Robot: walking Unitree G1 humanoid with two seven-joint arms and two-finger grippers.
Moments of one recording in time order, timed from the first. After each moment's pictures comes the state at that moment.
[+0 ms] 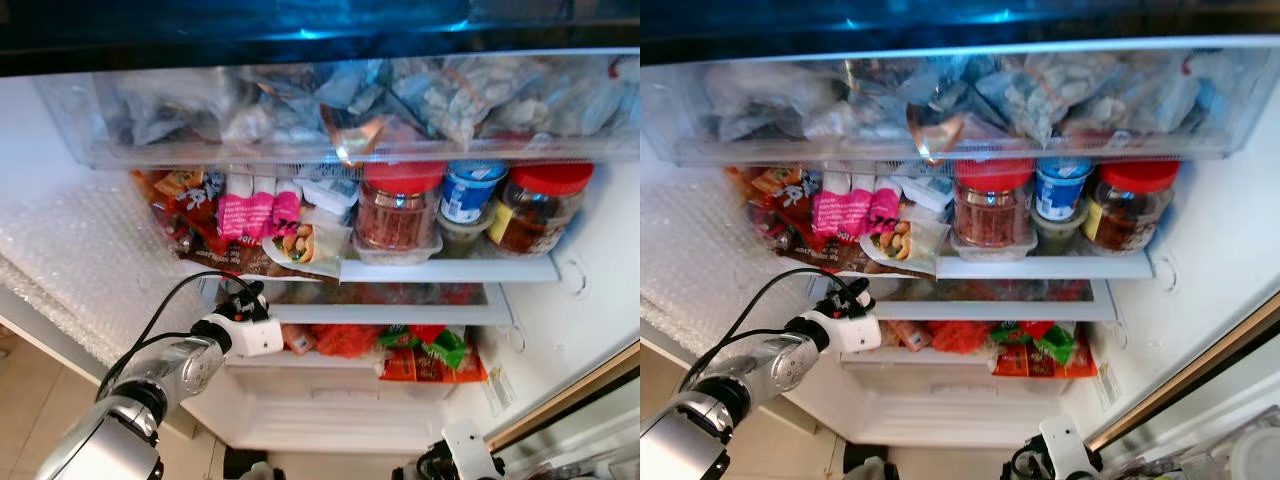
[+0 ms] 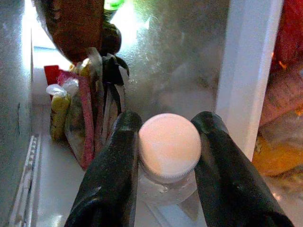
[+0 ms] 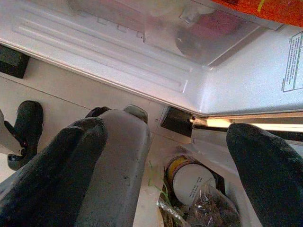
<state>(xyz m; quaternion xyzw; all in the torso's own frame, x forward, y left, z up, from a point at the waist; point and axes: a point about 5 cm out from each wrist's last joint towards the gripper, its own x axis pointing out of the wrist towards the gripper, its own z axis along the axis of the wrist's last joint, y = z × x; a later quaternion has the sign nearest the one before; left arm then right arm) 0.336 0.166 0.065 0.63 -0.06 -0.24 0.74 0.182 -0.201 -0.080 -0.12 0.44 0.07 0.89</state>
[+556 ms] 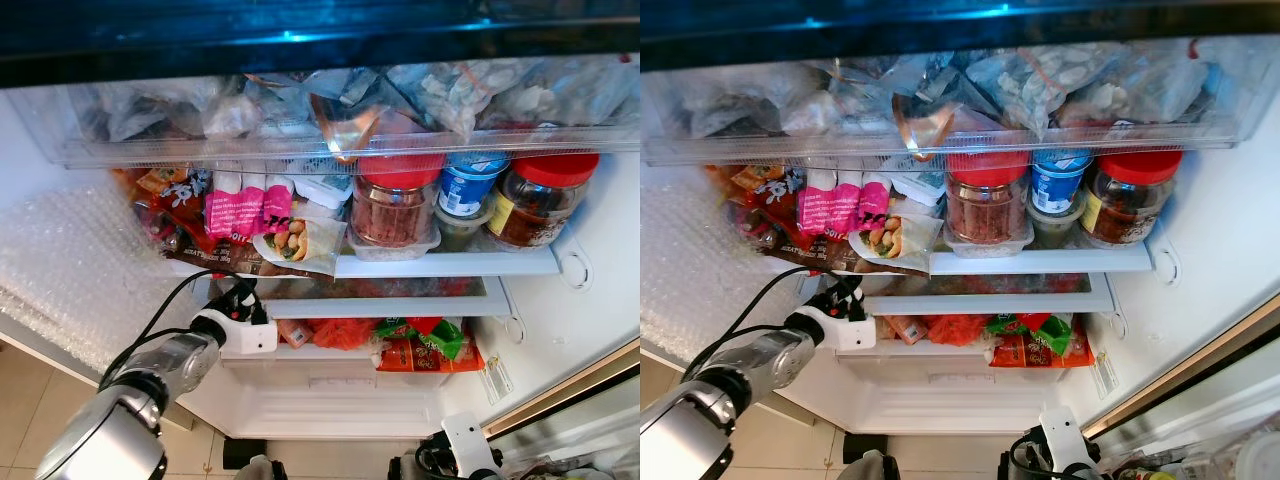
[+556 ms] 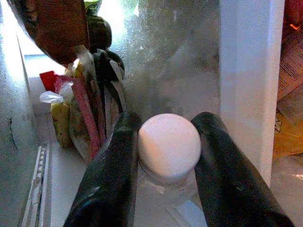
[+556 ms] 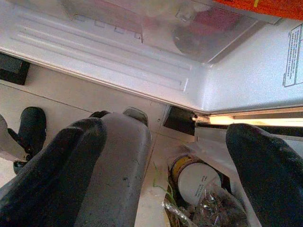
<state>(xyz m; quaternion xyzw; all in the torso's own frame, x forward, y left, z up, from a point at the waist) 0.343 0.166 0.067 0.69 -0.06 -0.21 0.69 0.189 -0.199 -0.076 -0.10 0.43 0.07 0.90</state>
